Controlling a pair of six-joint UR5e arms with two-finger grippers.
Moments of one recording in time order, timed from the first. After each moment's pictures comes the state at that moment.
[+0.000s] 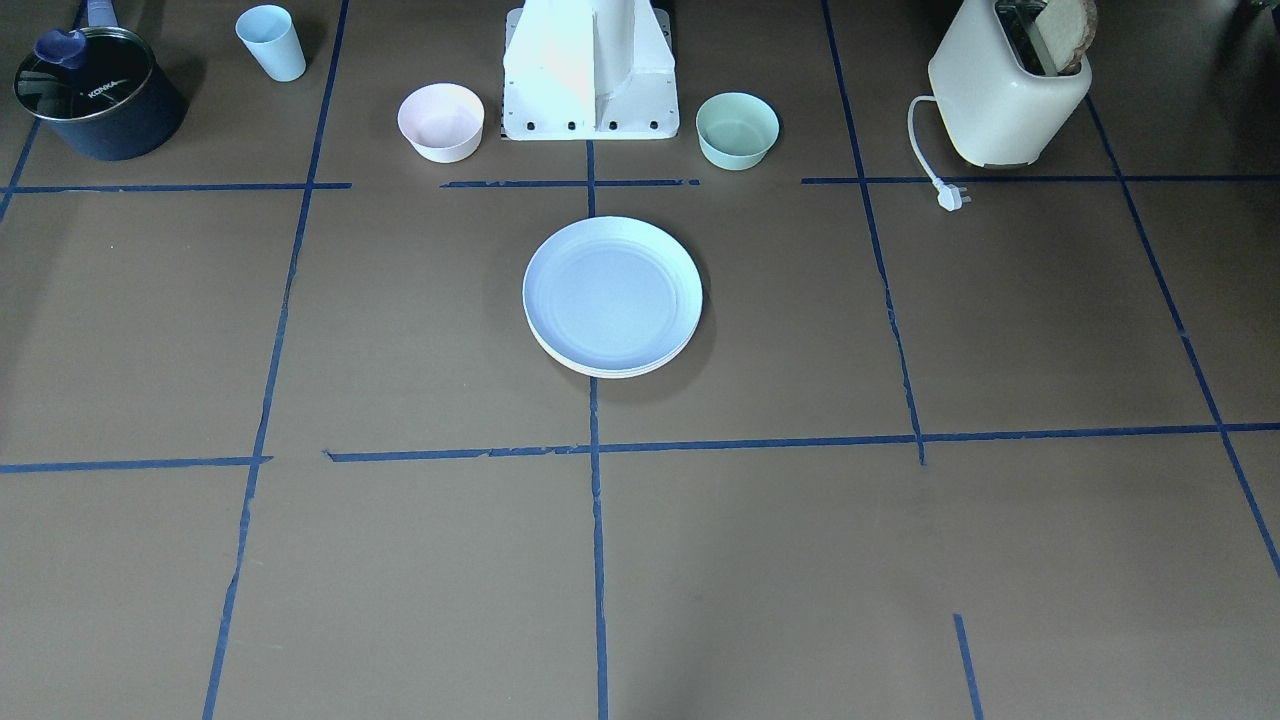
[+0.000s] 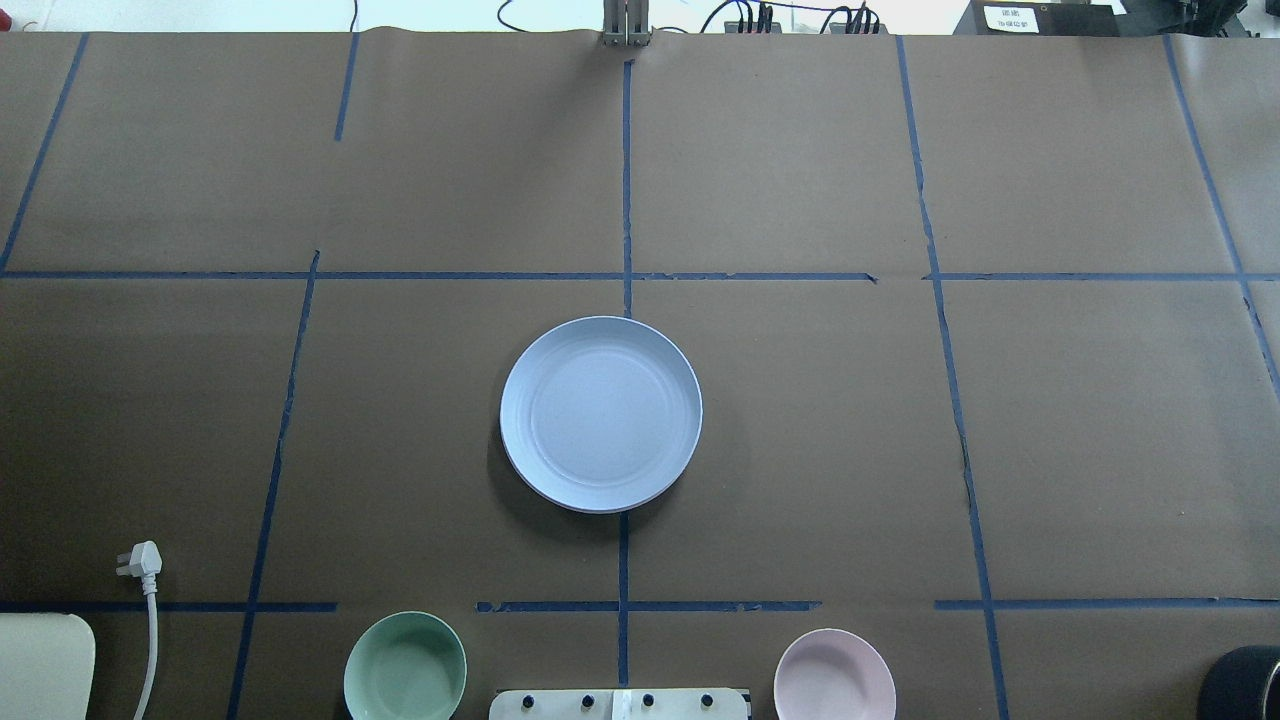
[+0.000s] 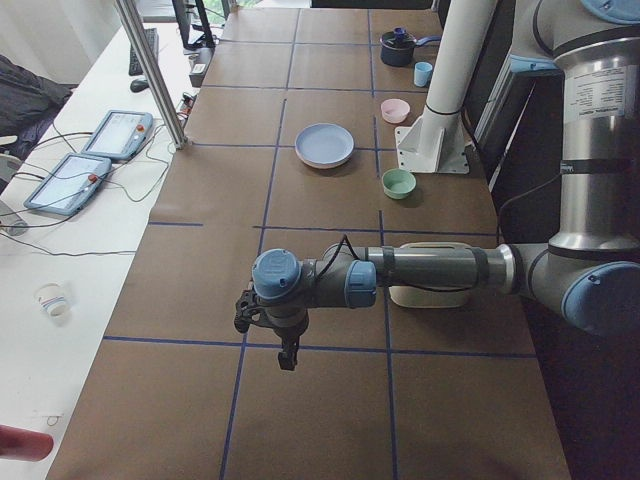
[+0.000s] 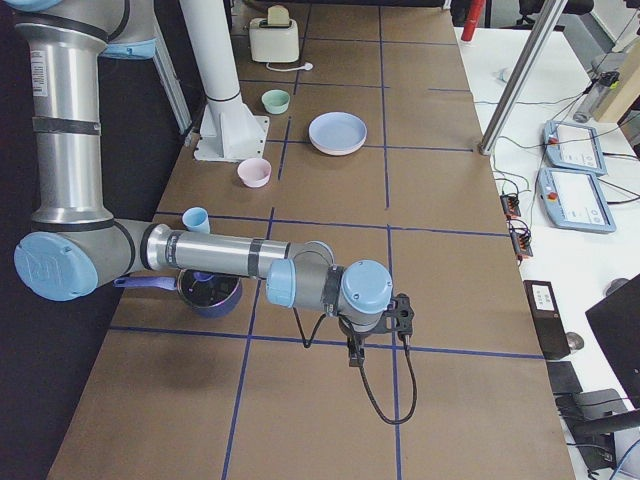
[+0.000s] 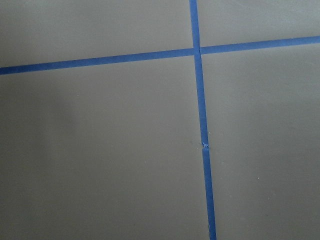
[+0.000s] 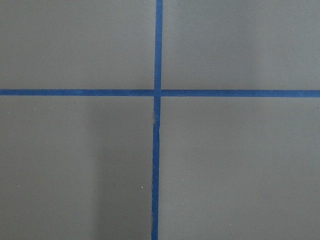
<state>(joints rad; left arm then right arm) -1.56 -1.48 -1.64 -1.55 -2.35 0.12 1.64 -1.59 1.57 -1.59 2.43 -0.09</state>
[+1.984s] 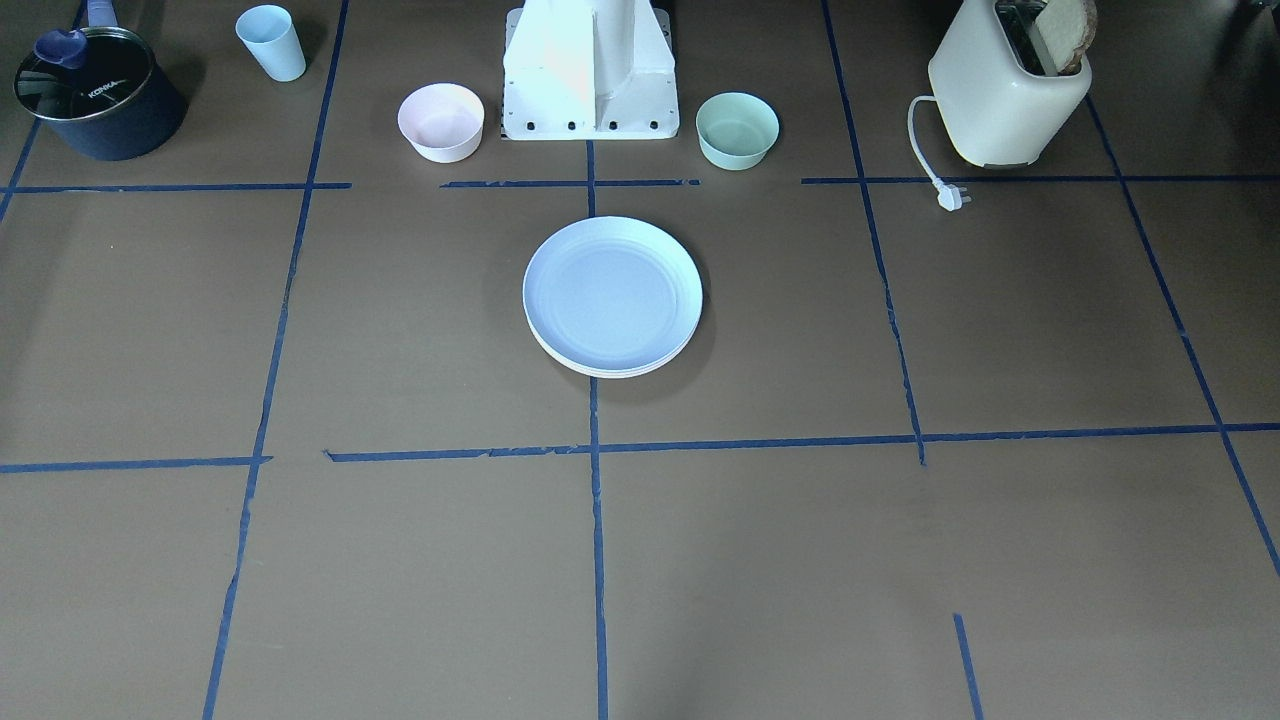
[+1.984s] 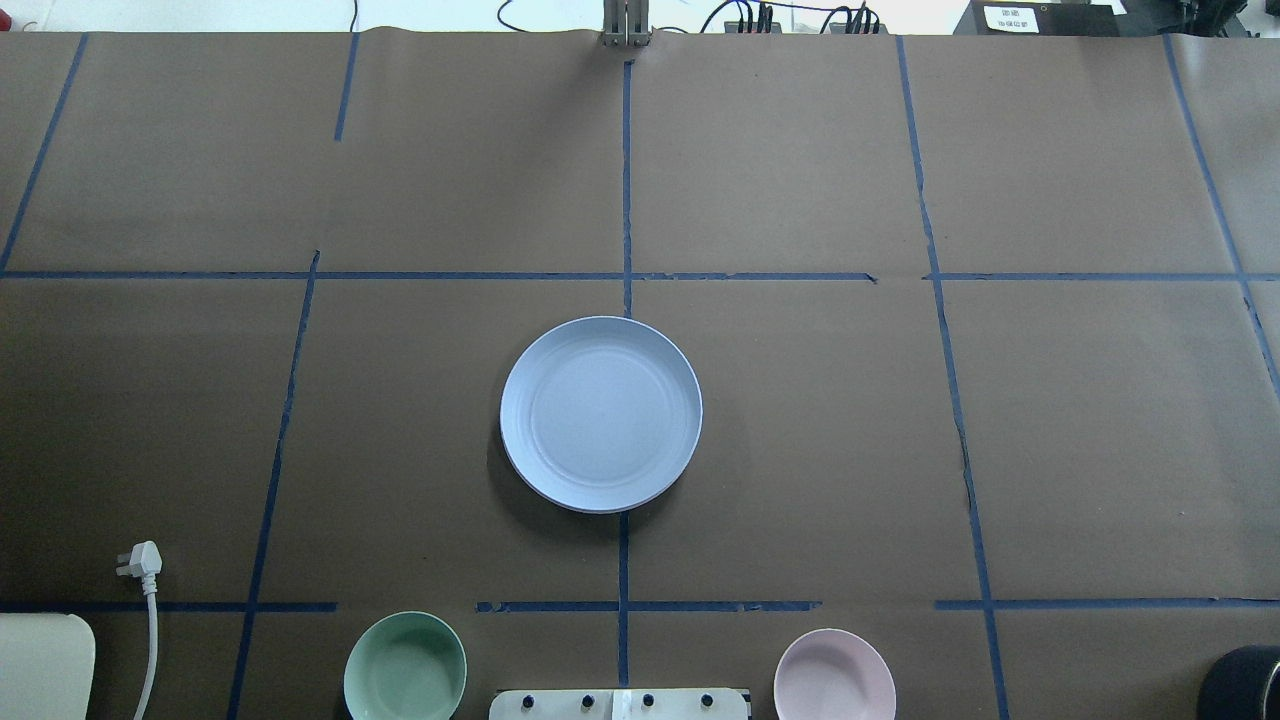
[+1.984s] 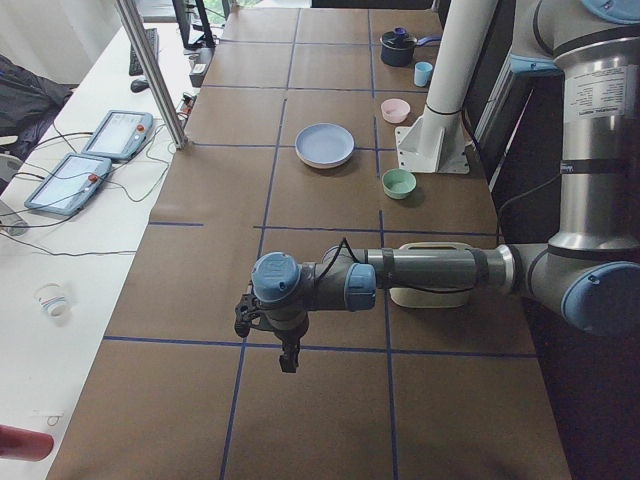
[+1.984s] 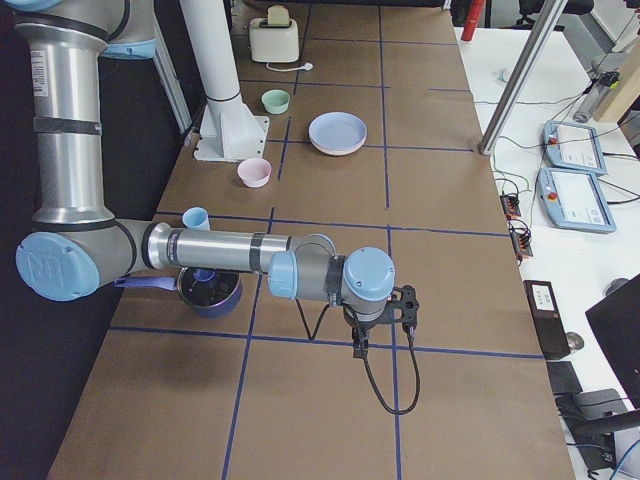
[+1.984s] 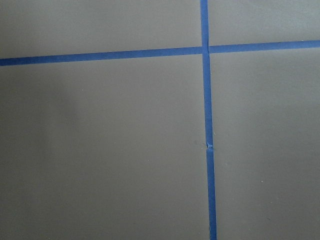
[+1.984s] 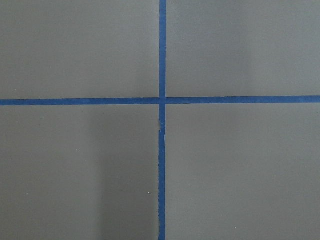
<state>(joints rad) -1.56 -1.48 -1.63 -1.56 -2.35 0.08 1.64 -1.59 1.59 -1.59 2.43 -0.06</state>
